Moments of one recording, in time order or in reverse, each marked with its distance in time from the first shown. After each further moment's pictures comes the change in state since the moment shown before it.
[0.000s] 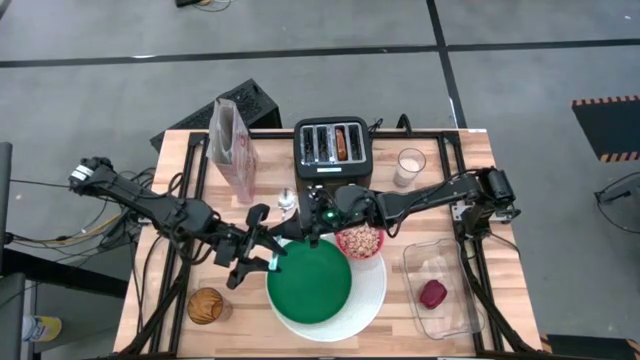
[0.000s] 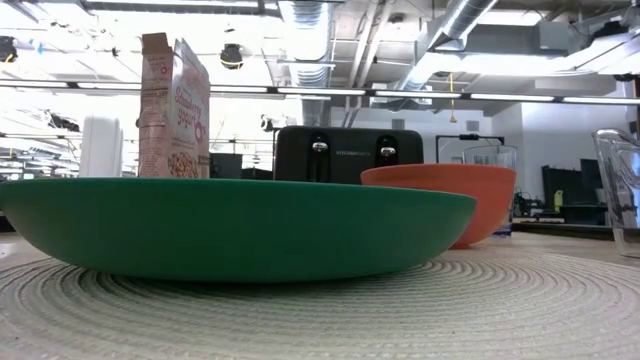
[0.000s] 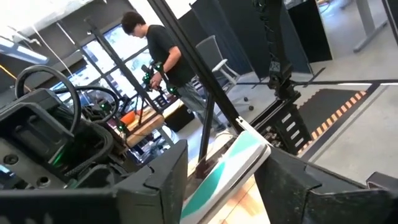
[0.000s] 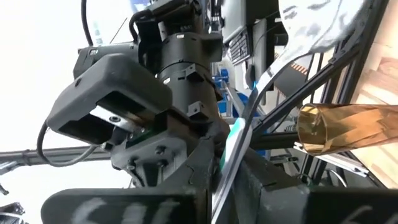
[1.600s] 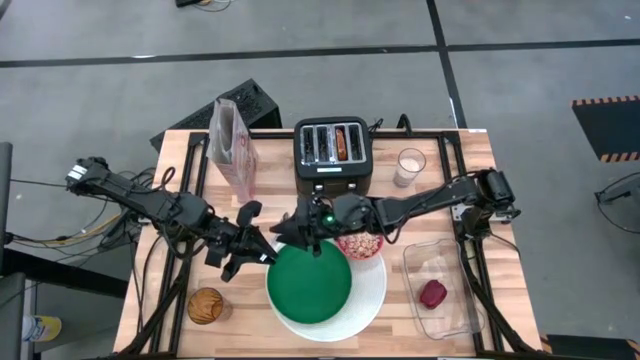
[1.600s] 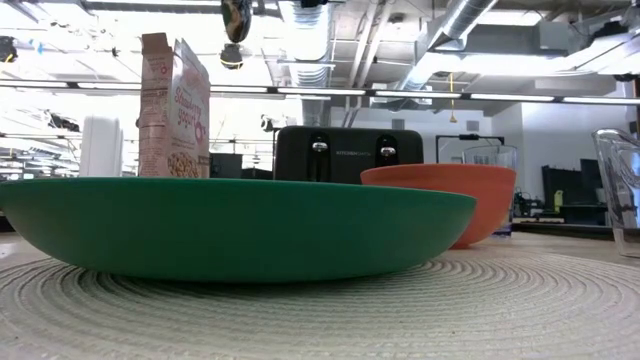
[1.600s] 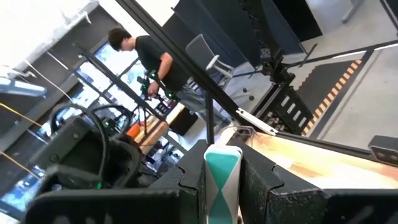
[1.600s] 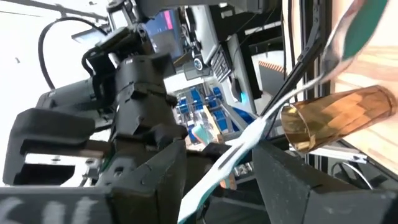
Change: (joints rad) left arm 0.020 -0.064 0.001 -0.112 0.062 0.213; right arm 0.015 0.003 -0.025 -0.032 0.128 0.226
